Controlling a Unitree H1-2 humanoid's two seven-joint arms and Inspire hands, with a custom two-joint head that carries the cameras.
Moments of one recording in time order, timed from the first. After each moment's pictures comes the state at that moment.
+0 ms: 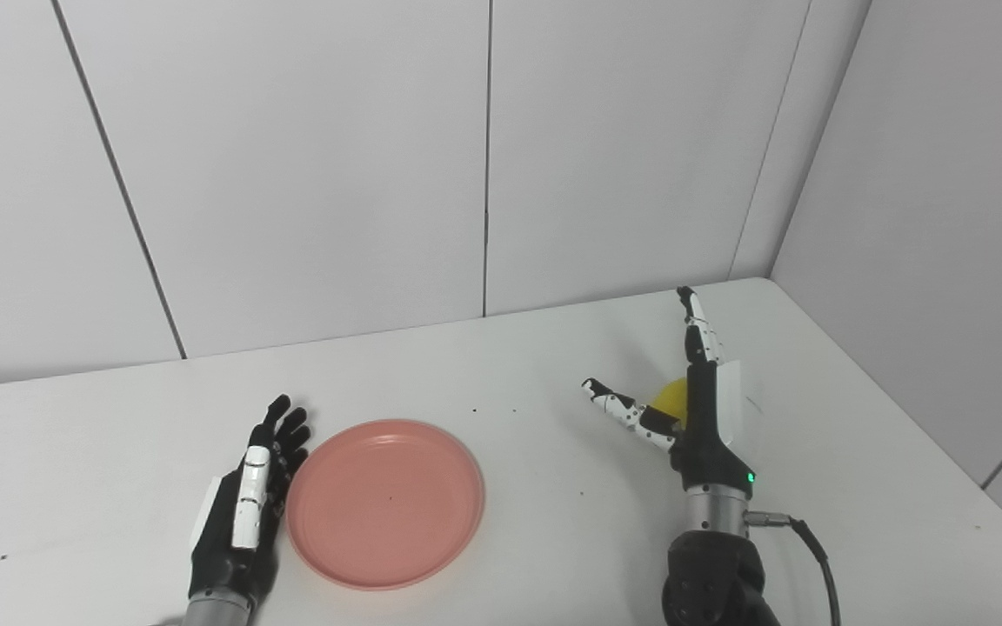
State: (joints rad) left arm -0.31 -0.01 -0.04 0.25 -0.14 -0.03 -0.17; right arm -0.19 -0.02 -0.14 -0.13 -0.70 0.14 -0.39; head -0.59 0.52
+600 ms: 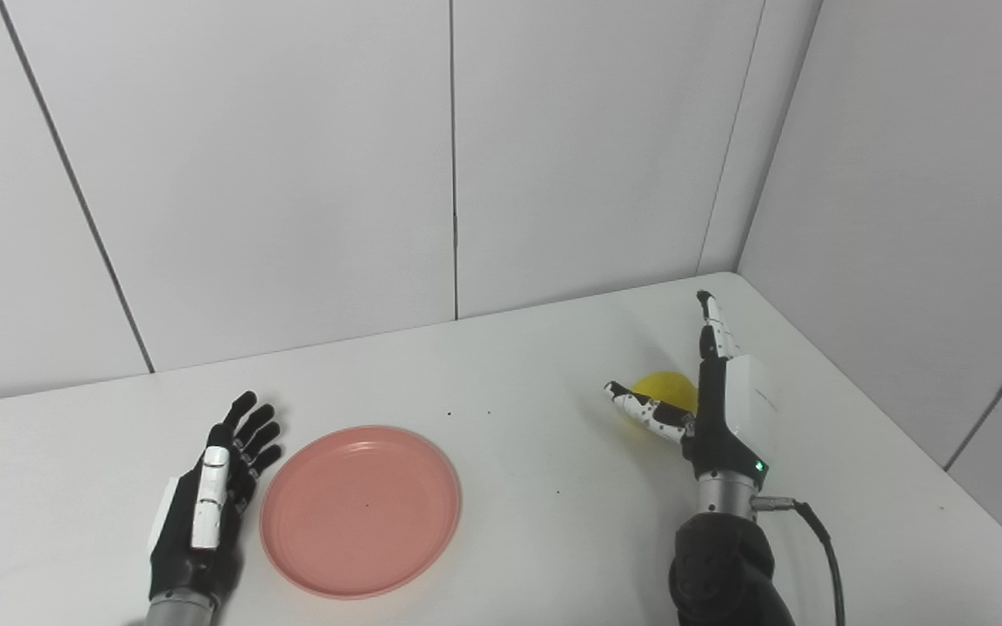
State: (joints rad) left arm -0.36 0.01 -0.02 0.32 -0.15 -0.10 -0.19; right arm -0.20 -0.10 -0.16 -0.08 -0.71 0.27 -0.40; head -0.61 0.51
